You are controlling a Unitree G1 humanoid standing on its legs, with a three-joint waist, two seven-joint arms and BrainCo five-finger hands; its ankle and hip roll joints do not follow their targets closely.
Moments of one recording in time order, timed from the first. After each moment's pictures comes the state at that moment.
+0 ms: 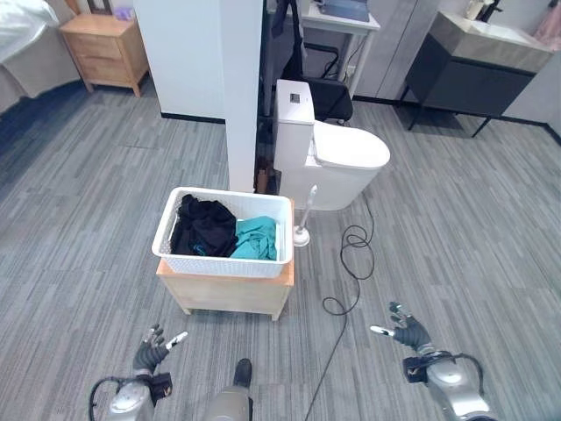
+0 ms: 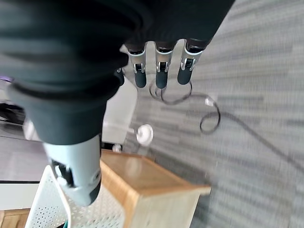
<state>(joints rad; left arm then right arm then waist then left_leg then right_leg) 0.09 0.38 0.00 0.69 -0.42 -0.17 0.04 0.07 -0.39 0.17 0.59 0.22 -0.10 0.02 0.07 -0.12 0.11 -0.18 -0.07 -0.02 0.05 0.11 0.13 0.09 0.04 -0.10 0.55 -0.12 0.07</state>
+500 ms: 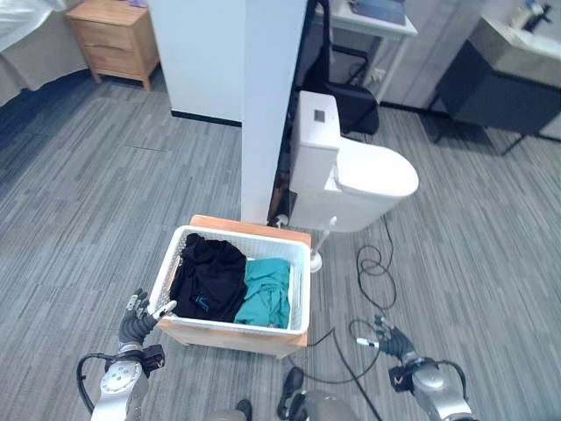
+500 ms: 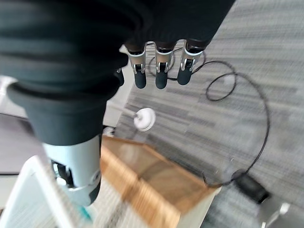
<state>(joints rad) 0.16 0.35 0.16 0.27 -0.30 -0.18 0.22 0.04 -0.35 0.21 0.74 0.18 -0.07 0.01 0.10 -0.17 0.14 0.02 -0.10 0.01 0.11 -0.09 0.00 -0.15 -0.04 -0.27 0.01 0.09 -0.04</state>
